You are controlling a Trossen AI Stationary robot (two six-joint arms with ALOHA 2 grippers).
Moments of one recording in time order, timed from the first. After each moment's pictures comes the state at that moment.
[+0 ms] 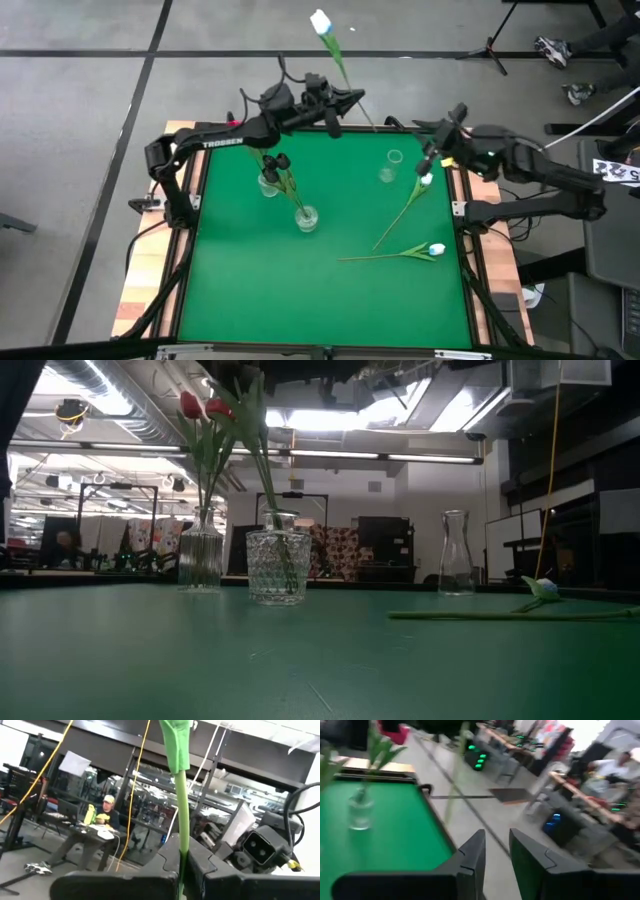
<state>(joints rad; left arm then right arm) 0.41 1.78 1.47 0.66 0.12 -0.41 -0.13 0.83 1.11 -0.50 0.55 -0.31</state>
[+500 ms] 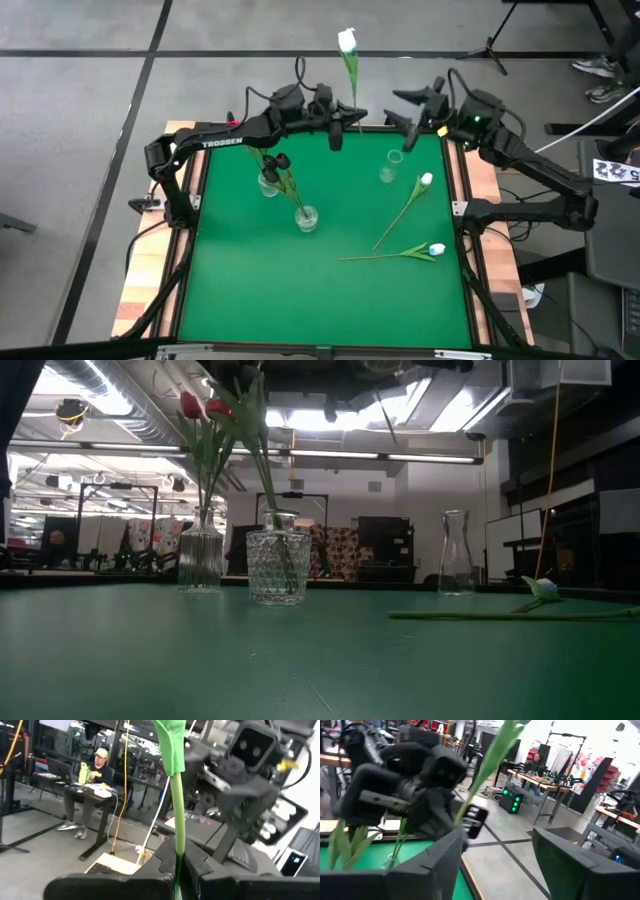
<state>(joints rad) 0.40 1.78 1.47 0.40 0.23 -0.32 -0.49 0.99 1.13 -0.11 -0.06 -0.25</state>
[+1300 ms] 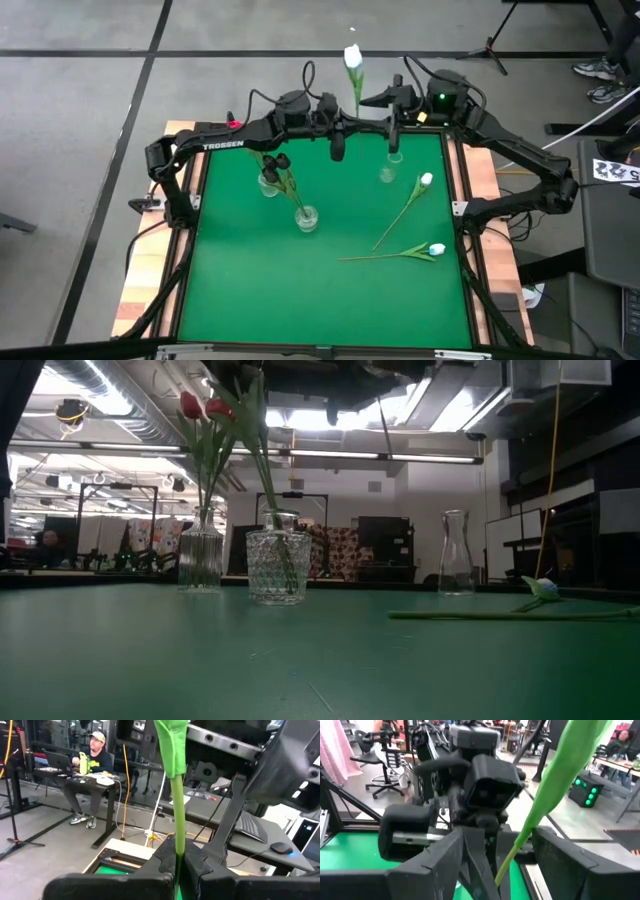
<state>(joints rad) 0.38 1.78 1.47 0.30 0.22 -0.18 -0.54 1.26 1.35 -0.21 -0.45 -0.19</state>
